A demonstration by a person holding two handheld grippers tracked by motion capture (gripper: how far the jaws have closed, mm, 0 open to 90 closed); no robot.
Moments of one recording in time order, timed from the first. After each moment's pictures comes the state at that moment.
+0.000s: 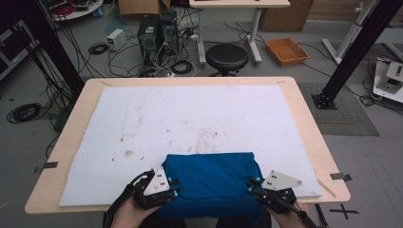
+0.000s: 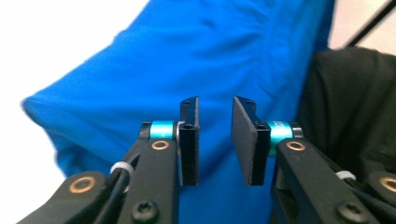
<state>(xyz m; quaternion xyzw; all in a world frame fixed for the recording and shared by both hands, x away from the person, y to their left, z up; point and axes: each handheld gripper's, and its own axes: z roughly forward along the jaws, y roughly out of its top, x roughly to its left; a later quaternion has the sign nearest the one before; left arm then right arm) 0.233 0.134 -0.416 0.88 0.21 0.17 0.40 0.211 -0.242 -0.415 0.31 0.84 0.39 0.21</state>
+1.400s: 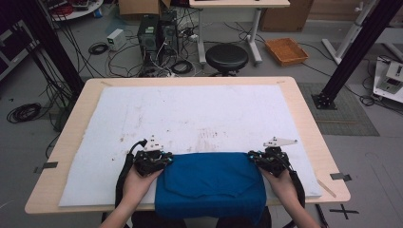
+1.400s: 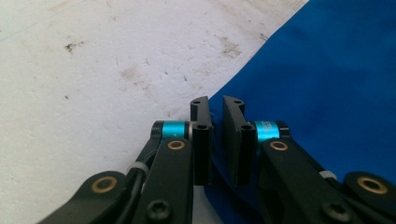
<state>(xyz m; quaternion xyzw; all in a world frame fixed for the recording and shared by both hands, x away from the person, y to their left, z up) 0.316 0.155 -0.442 0.83 0.36 0.14 0.40 0.317 -0.262 -0.446 0.44 0.79 0.40 0.13</state>
